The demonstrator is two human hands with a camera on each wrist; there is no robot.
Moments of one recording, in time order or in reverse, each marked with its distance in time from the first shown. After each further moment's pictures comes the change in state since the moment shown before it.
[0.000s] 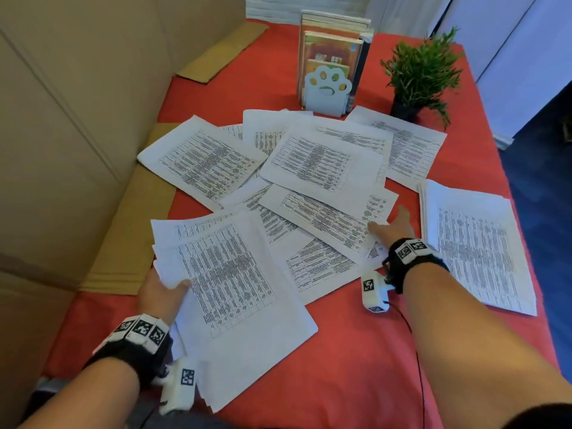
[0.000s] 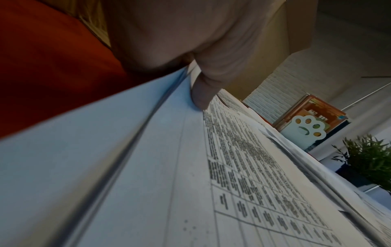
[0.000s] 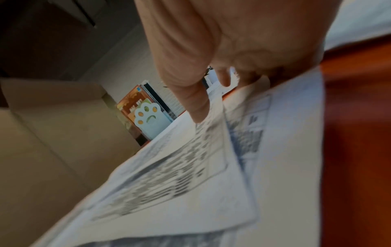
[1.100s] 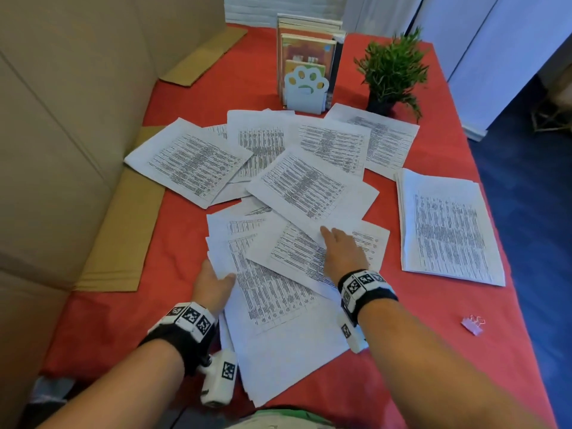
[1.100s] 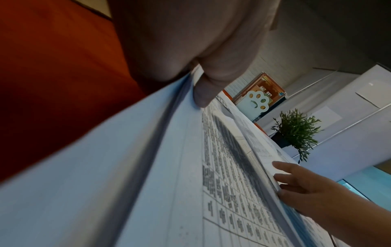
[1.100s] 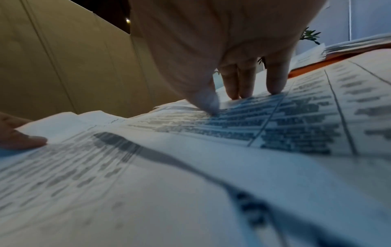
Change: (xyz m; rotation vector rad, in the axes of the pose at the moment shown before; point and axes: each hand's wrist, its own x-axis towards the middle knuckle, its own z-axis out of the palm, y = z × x) left_hand -0.066 0.047 0.055 -0.117 -0.310 0.024; right_hand -0.095 0.027 0.048 -0.729 -0.168 -0.486
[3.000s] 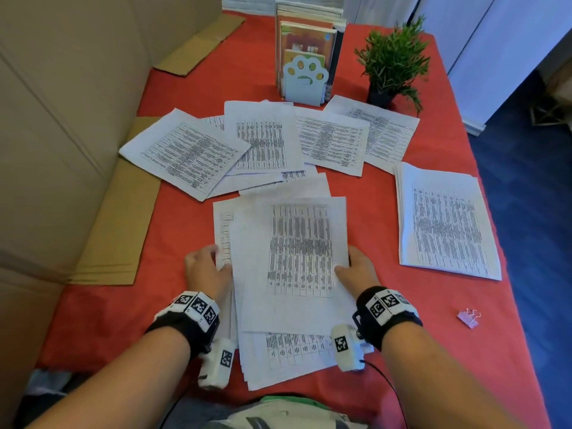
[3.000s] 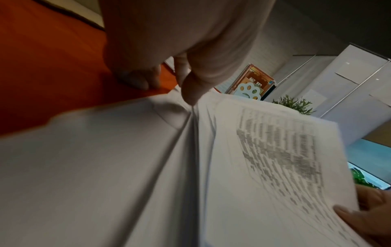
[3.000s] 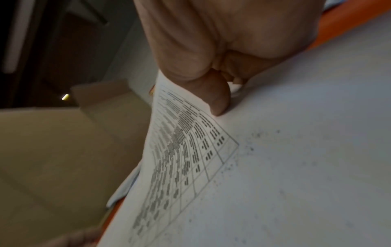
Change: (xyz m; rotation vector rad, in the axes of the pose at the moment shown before) left_hand 0.013 -0.007 0.004 0.336 0.159 0.074; right_hand -0.039 0.019 0.003 0.817 0.024 0.273
